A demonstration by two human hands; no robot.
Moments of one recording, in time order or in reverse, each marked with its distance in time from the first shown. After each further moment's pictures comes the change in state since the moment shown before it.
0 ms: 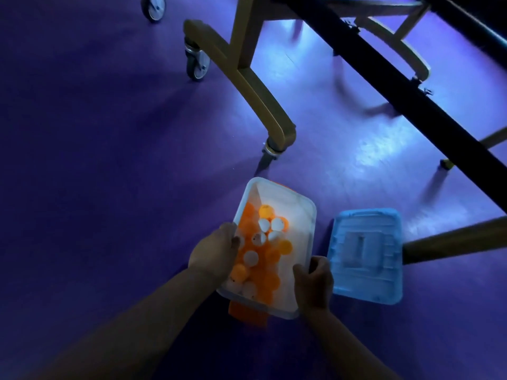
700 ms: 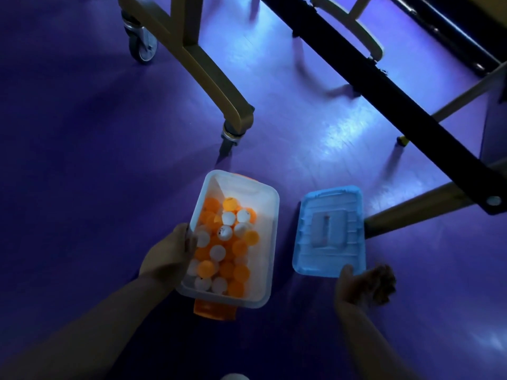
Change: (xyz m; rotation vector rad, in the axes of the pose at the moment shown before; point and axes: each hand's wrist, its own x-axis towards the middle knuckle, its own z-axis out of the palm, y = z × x) left_hand -0.001 -0.015 0.021 -0.105 -0.069 0.046; right_hand 0.061 0.105 -0.089 -0.159 0.543 0.118
